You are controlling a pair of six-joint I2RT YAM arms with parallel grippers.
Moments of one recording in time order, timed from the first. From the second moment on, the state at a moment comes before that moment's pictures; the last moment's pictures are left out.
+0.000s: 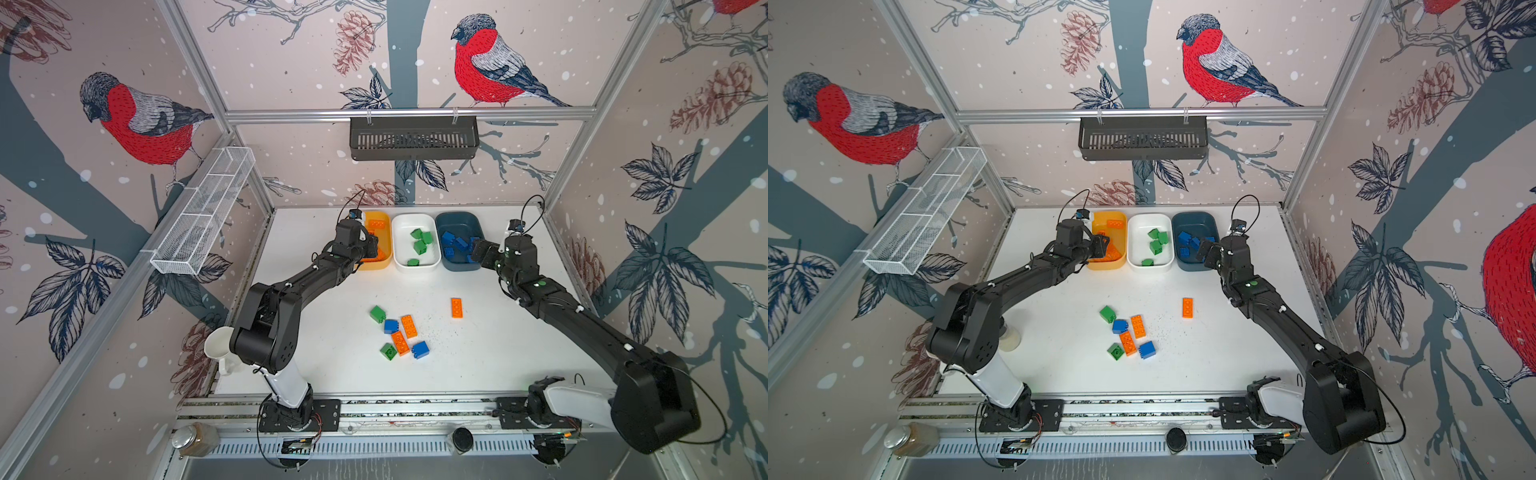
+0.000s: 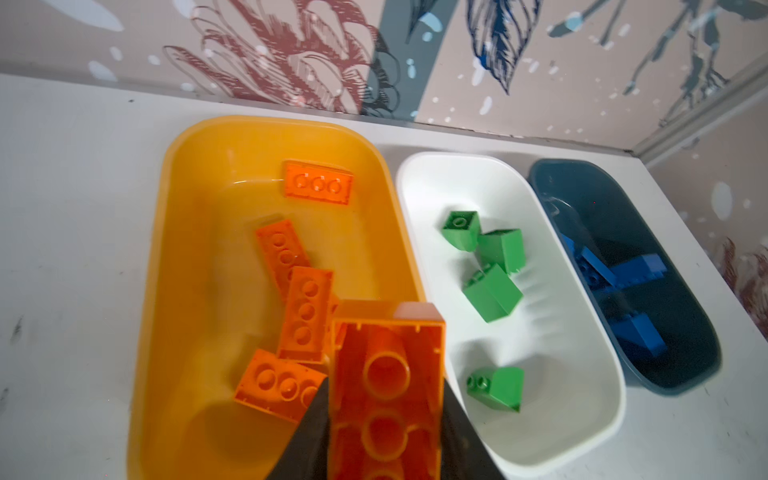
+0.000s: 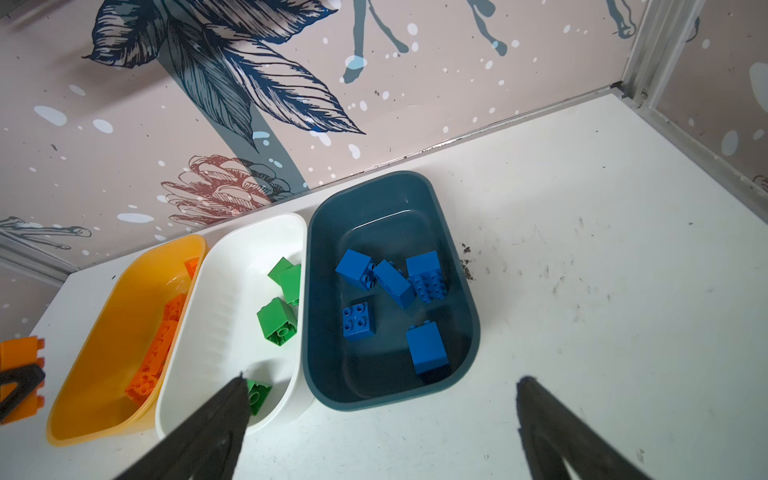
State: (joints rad) left arm -0.33 1.72 1.10 0.07 0.07 -0.36; right arm 0.36 1.24 0.80 0.00 0.18 0.44
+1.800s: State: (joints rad) left arm -0.29 1.59 1.11 -0.01 -0.04 -0.46; right arm 0.96 1.45 0.67 -0.25 -0.36 -0.70
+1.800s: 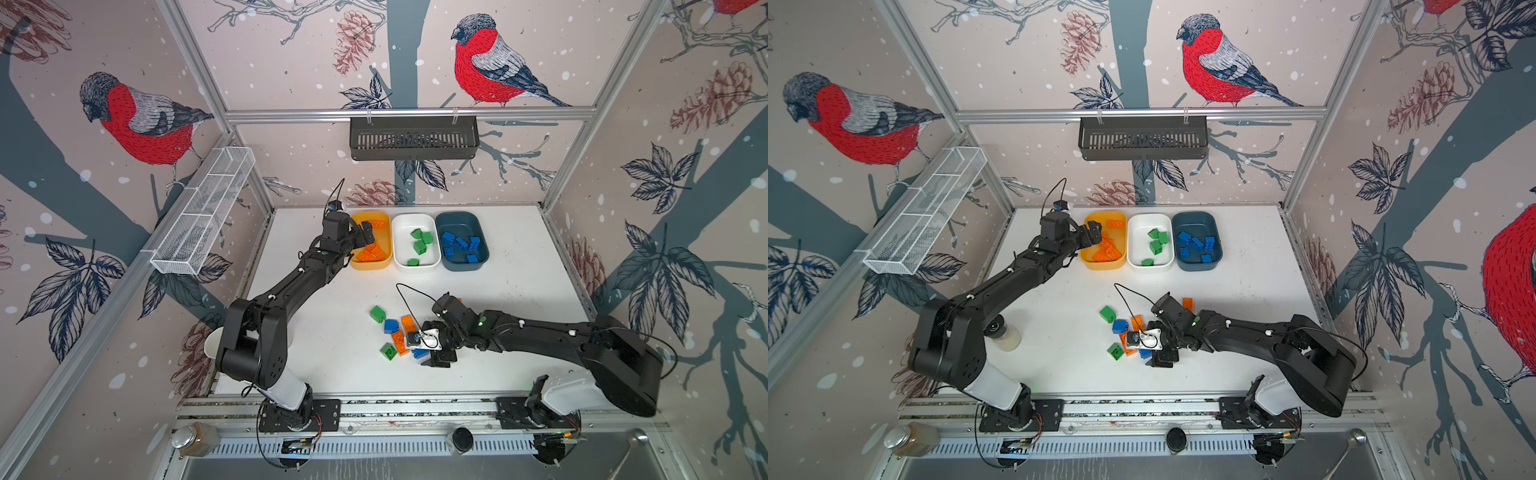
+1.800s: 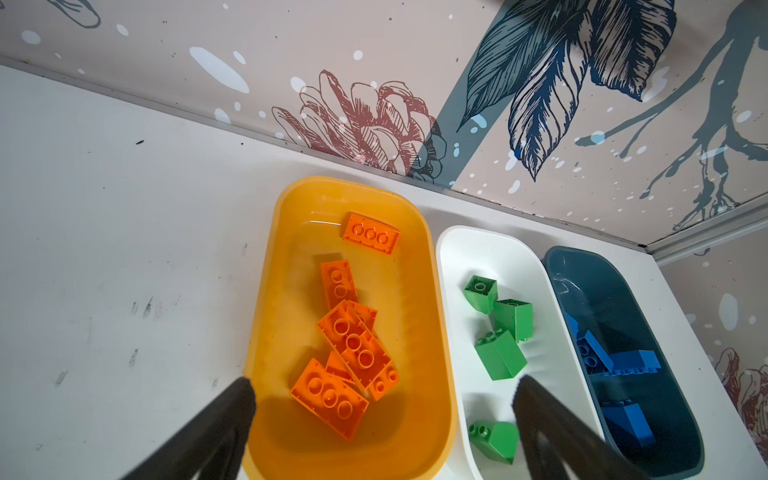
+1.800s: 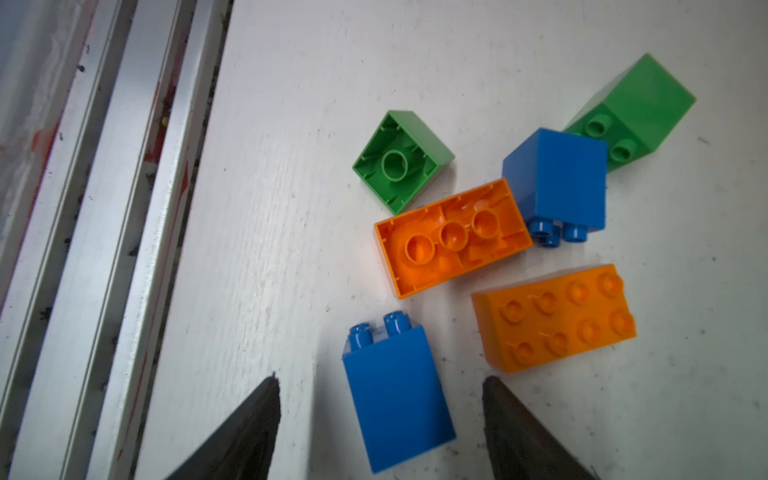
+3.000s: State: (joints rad) left arm -0.29 1.53 1.04 0.01 -0.05 -0.47; right arm 0.91 1.42 0.74 -0.30 -0.29 -0.65
